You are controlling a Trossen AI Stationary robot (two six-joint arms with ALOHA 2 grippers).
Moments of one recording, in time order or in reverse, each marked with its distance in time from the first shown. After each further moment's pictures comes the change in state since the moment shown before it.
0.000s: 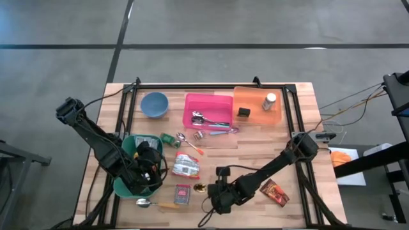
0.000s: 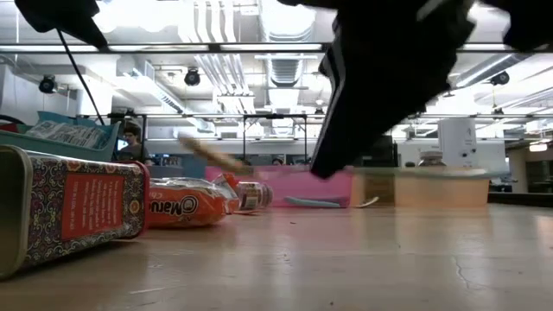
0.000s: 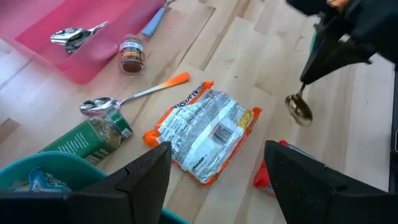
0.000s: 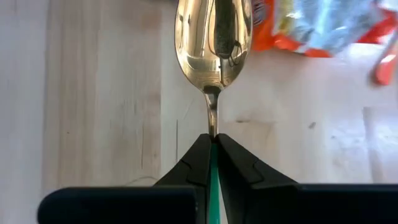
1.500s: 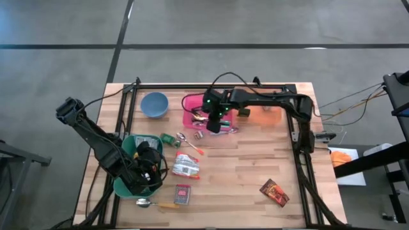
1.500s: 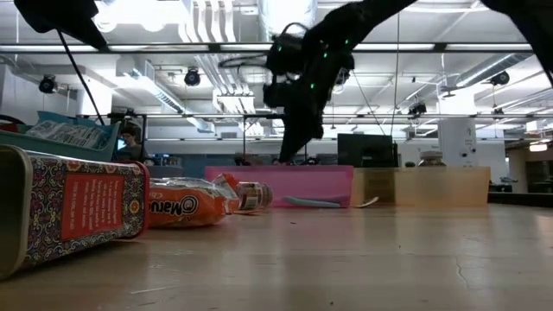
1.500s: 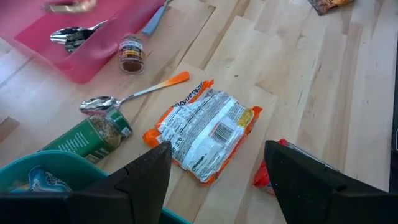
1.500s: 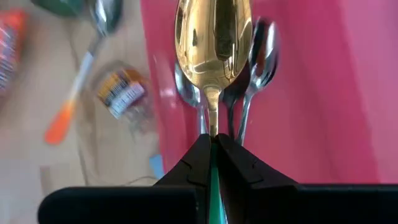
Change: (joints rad) left arm 0.000 0.000 -0.002 -0.001 0.003 -0.001; right arm -0.867 -0.118 -0.001 -0.041 -0.510 -0.515
